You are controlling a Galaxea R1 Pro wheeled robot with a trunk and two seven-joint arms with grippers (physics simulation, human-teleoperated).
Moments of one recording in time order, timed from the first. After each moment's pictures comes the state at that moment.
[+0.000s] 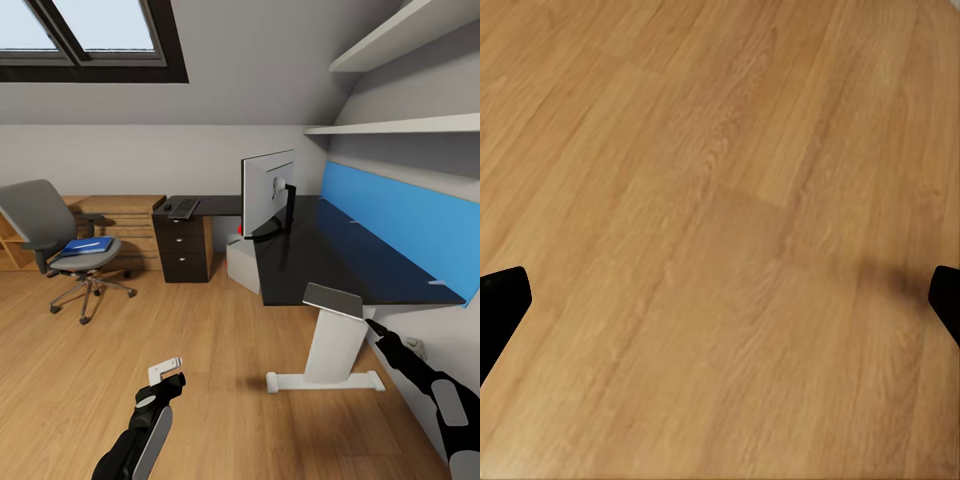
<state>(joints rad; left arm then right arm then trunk) -0.30 -0.09 -0.11 -1.11 0.35 0.35 0.51 -0.52 -0.21 -0.59 -0.85 -0.70 0.56 0.47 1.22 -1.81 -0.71</state>
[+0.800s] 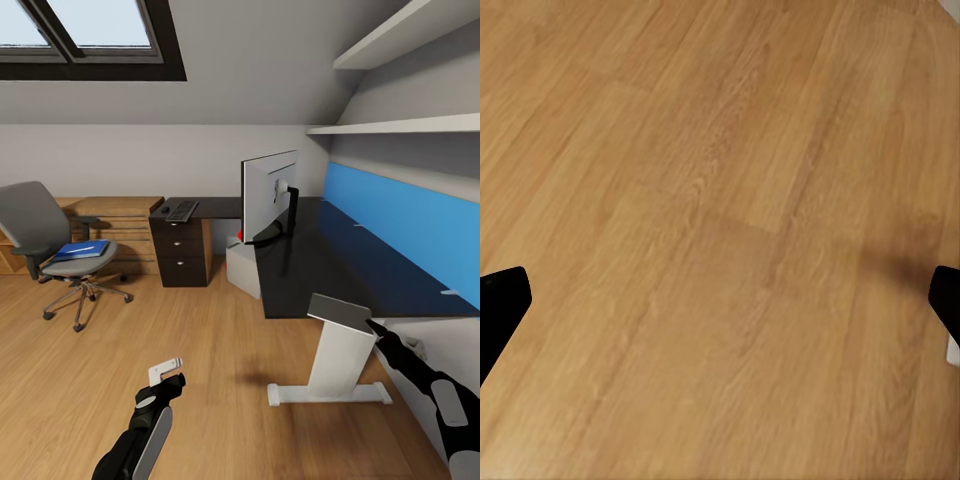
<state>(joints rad) -0.30 -0.09 -0.11 -1.11 0.35 0.35 0.51 -0.52 -0.21 -0.59 -0.85 -0.70 0.55 0.47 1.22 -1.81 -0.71</state>
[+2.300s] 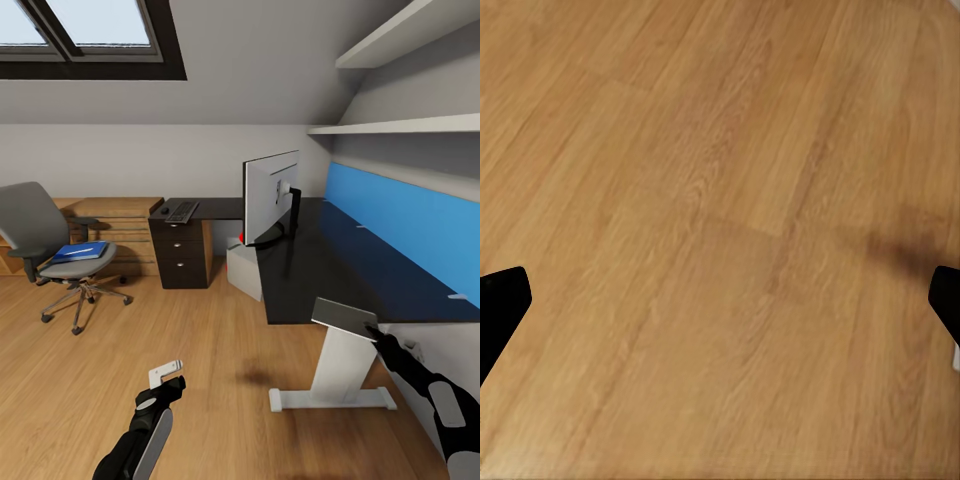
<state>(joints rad) -0.30 -0.09 -0.11 -1.09 0.35 0.35 0.51 -0.52 -0.21 -0.59 -0.83 -0.70 0.55 0.47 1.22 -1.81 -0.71</state>
